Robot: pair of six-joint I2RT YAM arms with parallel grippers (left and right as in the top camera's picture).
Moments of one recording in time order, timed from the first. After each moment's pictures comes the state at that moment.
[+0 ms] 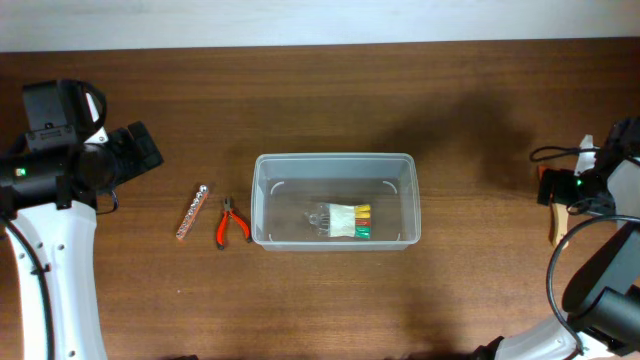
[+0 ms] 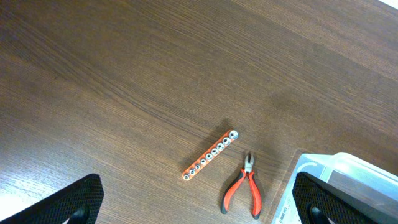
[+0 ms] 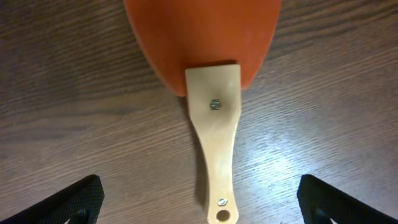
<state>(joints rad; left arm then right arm) 0.20 1.42 1.57 -1.16 -0.07 -0.25 -0.58 1.85 1.32 -0.84 0.04 -0.24</state>
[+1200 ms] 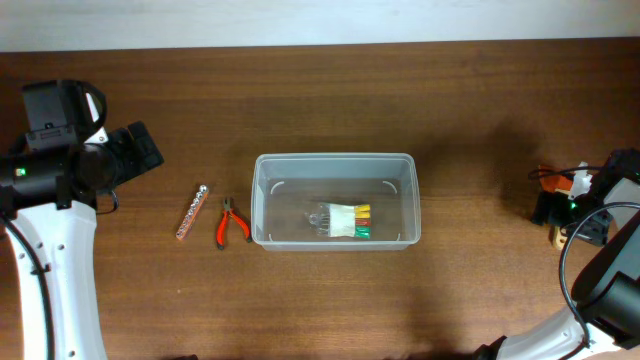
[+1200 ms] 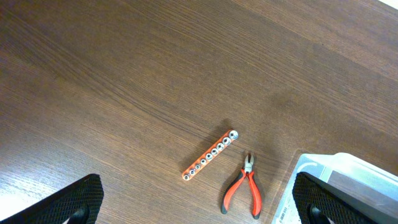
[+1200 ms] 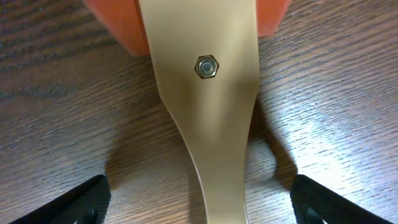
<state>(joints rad) 0.20 1.42 1.57 -1.16 -0.07 -0.25 -0.65 1.91 1.18 -0.71 -0.03 -0.25</state>
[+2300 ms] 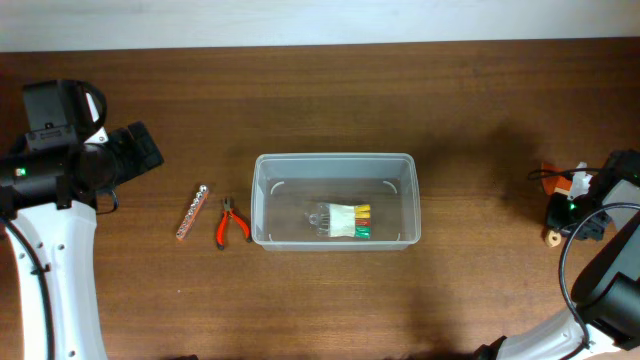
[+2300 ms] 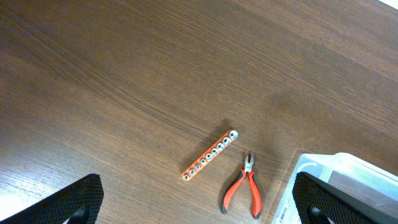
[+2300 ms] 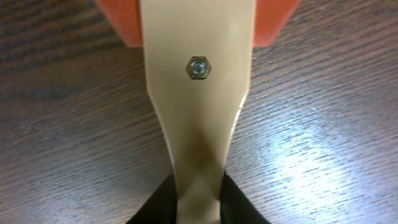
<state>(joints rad) 0.20 1.42 1.57 -1.16 -0.07 -0.25 -0.65 1.91 1.16 -0.68 -0.03 -0.26</state>
